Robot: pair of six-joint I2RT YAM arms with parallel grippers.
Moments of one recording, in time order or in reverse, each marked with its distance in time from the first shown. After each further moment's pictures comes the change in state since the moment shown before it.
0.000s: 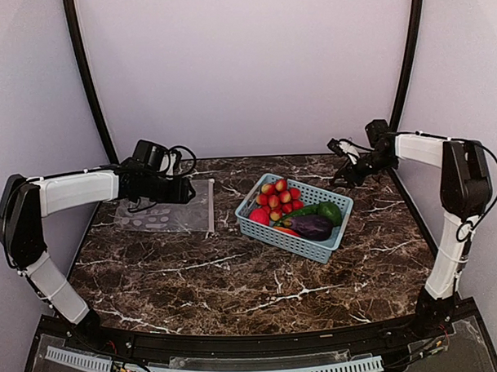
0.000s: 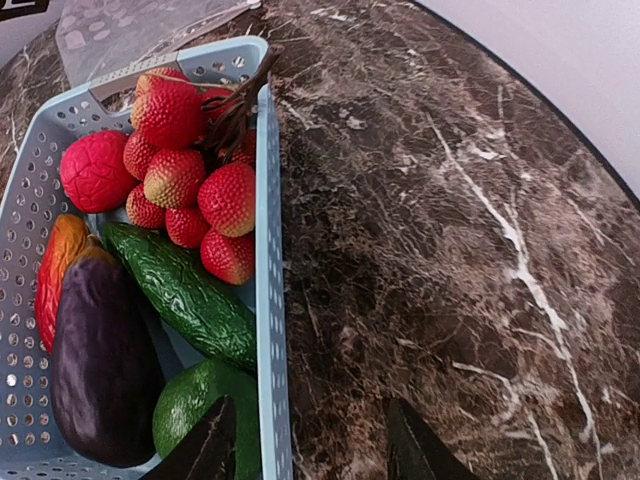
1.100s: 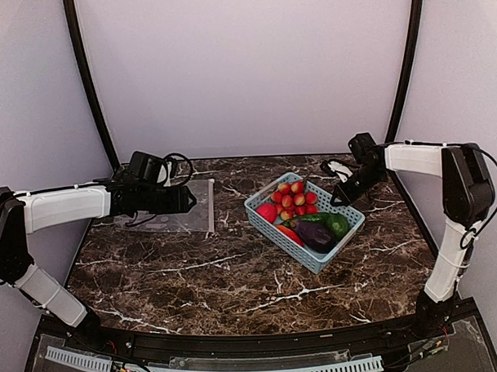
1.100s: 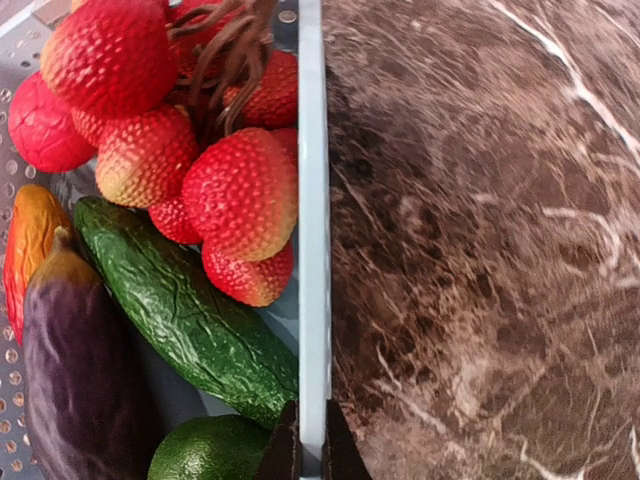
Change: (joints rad) left arm -0.068 -0.130 -0.163 0.080 -0.032 -0.143; right arm 0.148 -0.040 -0.125 -0.043 0.320 0.317
